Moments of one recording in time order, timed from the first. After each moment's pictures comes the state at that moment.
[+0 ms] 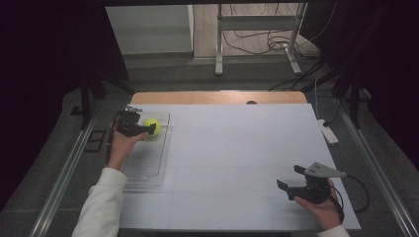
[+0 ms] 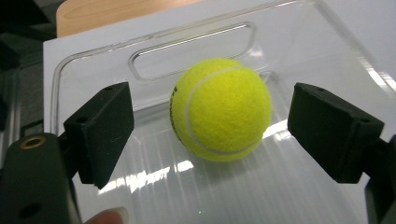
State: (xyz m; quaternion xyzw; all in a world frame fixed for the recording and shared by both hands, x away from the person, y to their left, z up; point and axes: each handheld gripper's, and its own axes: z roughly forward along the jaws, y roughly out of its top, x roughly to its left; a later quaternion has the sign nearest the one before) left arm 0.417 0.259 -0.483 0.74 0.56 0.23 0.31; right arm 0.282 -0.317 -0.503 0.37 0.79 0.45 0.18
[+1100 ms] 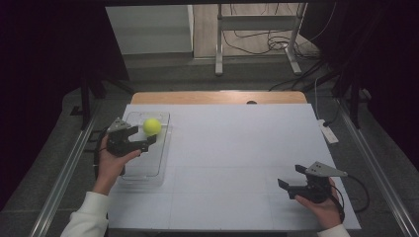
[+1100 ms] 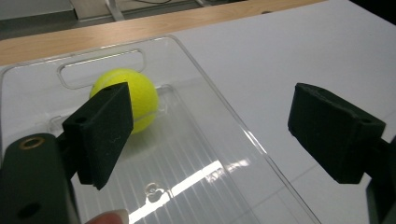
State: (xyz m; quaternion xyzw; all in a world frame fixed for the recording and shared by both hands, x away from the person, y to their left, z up) left arm 0.326 0.257 -0.456 0.73 0.48 0.19 0.45; right arm 0.283 -0.319 -0.502 0.38 0.79 0.45 0.19
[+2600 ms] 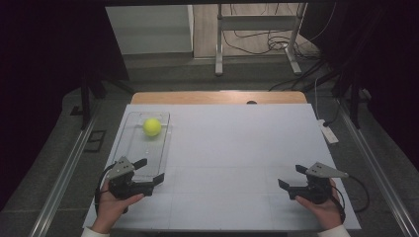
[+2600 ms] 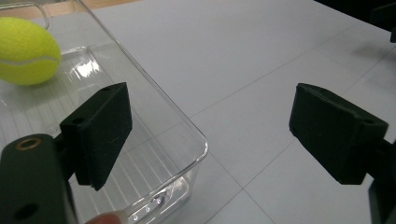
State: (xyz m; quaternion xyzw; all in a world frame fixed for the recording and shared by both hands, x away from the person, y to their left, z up) left arm 0.234 0.227 -0.486 0.75 0.42 0.17 0.48; right arm 0.281 -0.319 -0.500 0.38 0.79 0.45 0.19
